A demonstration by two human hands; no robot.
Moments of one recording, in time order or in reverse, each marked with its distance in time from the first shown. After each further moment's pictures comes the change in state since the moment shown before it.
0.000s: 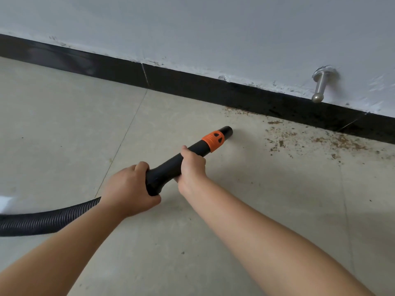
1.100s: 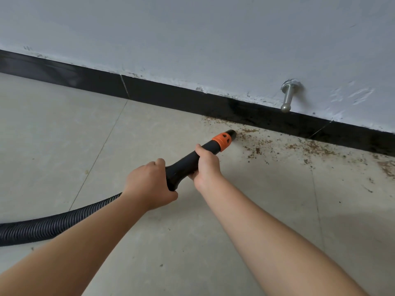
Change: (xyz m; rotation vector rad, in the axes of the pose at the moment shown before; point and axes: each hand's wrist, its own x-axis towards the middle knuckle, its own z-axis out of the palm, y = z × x) left_hand 0.027 0.072 0.007 0.013 -0.038 0.116; right_hand 0.002 -0.055 -0.055 0.035 0.051 -0.091
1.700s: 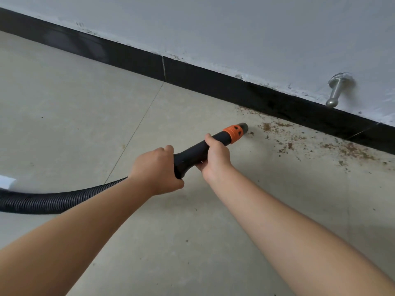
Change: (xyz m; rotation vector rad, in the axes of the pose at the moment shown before) left_hand -0.028 -0.047 -0.012 0.007 -0.041 -0.069; right_hand -0.024 0.036 0.034 -0.019 -0.079 0.013
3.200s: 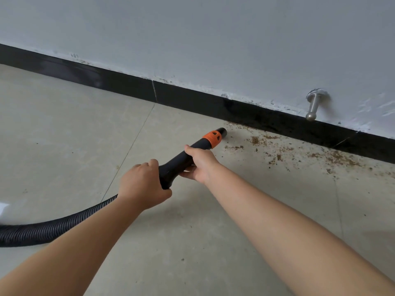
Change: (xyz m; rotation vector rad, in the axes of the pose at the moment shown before) left_hand 0.006 -0.007 0.001 0.012 0.147 -0.058; right_hand 0.013 -0.024 0.011 -0.272 -0.177 0.077
